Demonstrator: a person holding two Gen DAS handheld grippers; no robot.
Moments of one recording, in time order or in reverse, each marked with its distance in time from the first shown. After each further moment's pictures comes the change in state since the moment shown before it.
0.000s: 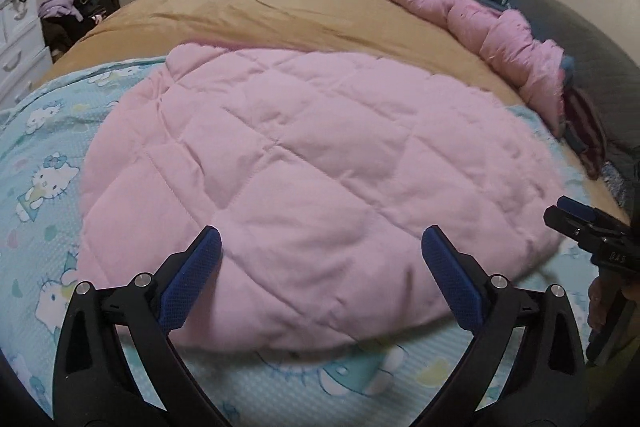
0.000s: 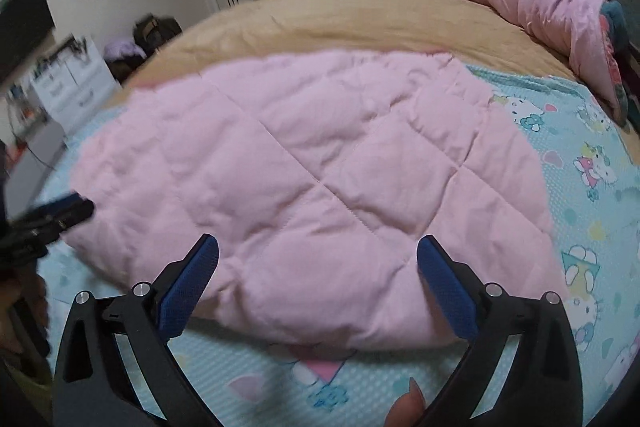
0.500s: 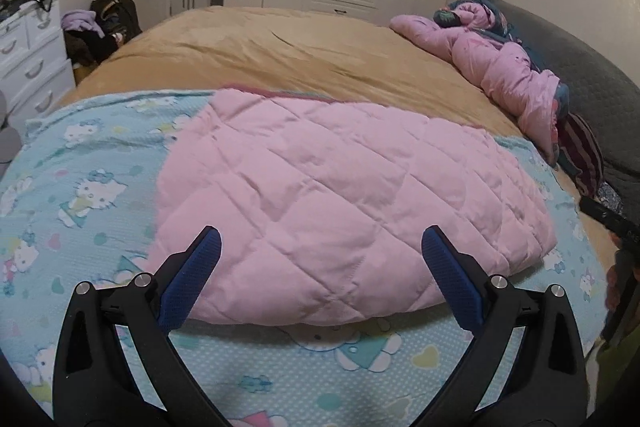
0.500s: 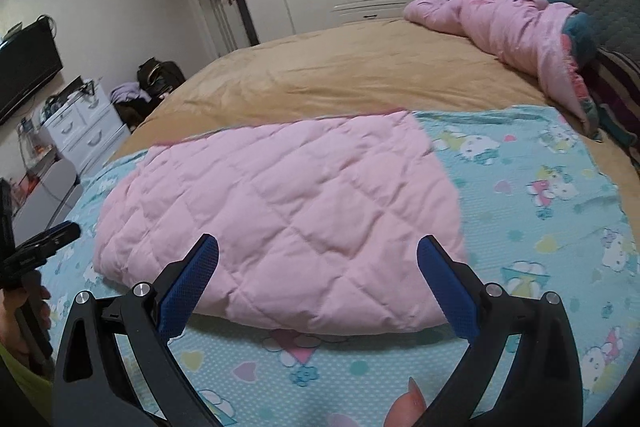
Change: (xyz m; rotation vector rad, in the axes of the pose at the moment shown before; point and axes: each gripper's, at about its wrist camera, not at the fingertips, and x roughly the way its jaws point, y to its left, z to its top) left arm -0.067 0.013 0.008 -0.017 -0.104 0.050; right arm -0.081 -0.040 0.014 0.043 -0.127 -0.030
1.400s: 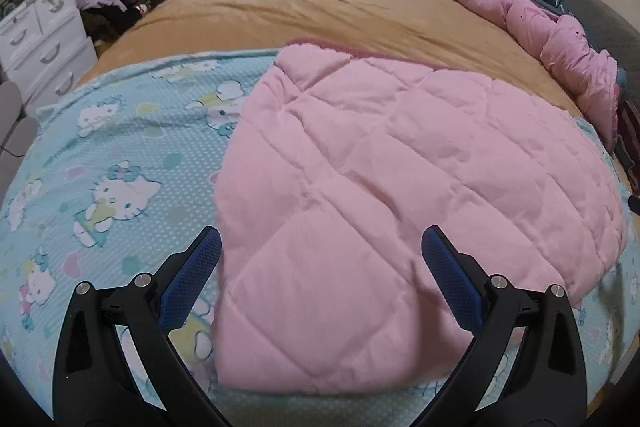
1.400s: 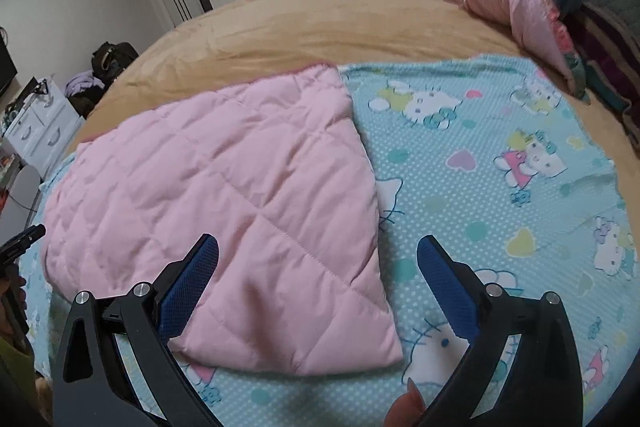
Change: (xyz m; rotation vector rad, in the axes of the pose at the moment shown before) left arm 0.089 0.076 0.020 -0.007 0.167 0.118; right arm 0.093 -0.085 0.009 0.073 0.212 -0.089
